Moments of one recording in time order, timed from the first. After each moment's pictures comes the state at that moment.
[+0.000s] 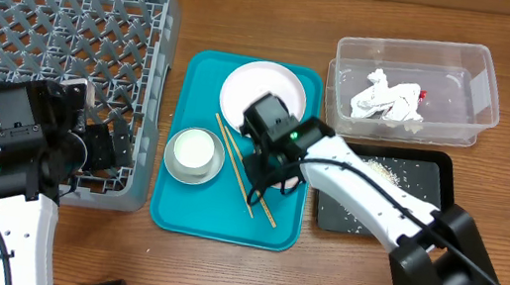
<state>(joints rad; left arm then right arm) 0.32 1.10 1.06 -0.99 0.21 0.03 0.75 1.88 1.42 -0.86 -0.15 0.20</state>
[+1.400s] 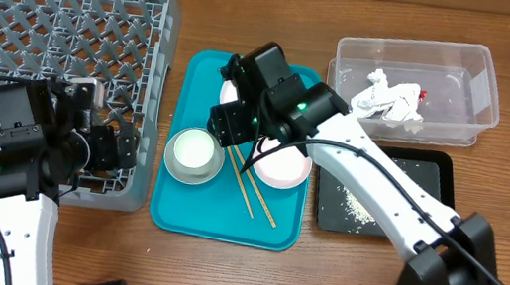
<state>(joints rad) 0.32 1.10 1.06 -0.99 0.30 0.11 0.73 1.89 1.66 -0.77 -0.30 0.29</state>
